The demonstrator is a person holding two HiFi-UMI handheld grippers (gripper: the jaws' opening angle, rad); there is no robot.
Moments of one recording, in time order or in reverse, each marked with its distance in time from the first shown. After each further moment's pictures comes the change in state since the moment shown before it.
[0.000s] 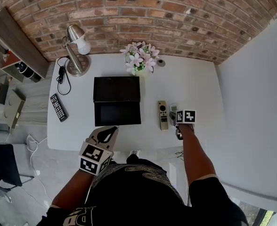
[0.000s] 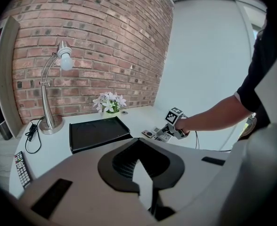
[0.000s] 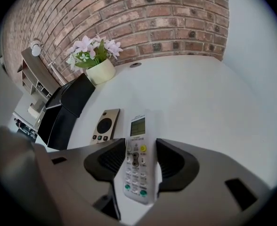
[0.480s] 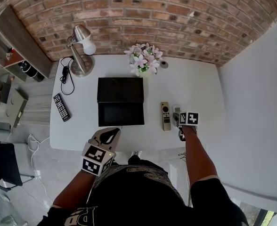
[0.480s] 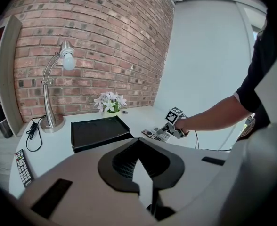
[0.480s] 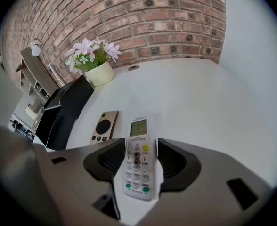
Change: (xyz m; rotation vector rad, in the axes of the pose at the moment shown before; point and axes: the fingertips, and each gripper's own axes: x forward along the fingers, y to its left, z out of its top) left arm -0.008 0.002 -0.005 -0.011 -0.001 -0.007; right arm -0.006 -0.005 0.002 0.005 -0.035 -0.029
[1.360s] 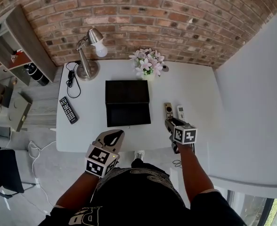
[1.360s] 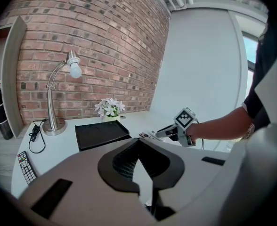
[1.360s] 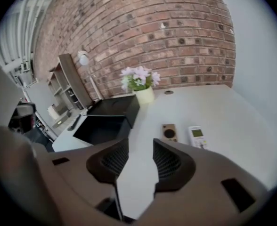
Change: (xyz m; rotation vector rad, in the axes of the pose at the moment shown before) left arm -0.041 0.005 -0.003 0.018 -0.069 -0.050; right arm -0.085 0.136 -0.012 -0.104 -0.256 0.156
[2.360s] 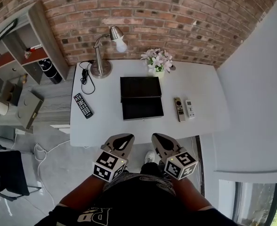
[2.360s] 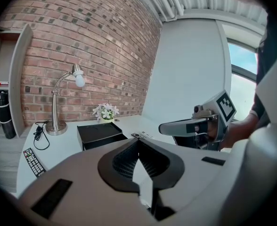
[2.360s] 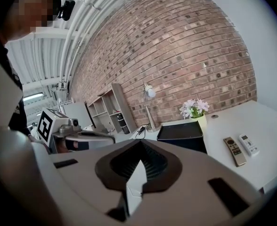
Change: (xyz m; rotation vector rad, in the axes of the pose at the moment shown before) left arm -0.082 -0.021 -0.021 0.034 -0.077 -0.083; right arm -0.130 0.270 0.004 -0.060 -0.360 0.317
